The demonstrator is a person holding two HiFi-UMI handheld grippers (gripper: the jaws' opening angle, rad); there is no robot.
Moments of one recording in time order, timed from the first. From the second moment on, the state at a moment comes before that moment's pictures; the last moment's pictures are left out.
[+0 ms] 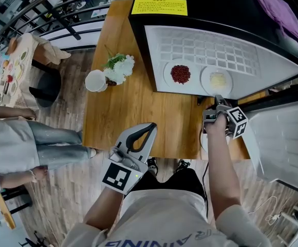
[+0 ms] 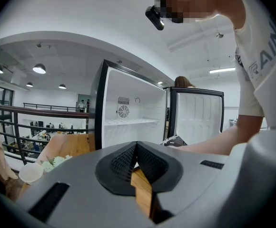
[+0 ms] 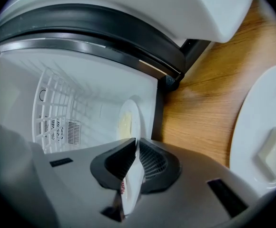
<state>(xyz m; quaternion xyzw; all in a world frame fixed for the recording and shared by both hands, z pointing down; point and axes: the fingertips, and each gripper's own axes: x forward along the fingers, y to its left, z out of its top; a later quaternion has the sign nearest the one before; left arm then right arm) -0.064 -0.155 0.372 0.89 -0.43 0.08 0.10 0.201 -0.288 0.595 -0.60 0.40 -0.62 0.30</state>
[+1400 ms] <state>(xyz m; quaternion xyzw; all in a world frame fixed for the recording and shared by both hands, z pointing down) -0.064 -0.153 0.374 0.90 -0.41 0.08 0.10 0.197 -0.278 0.556 -0.54 0.44 -0.60 0.37</state>
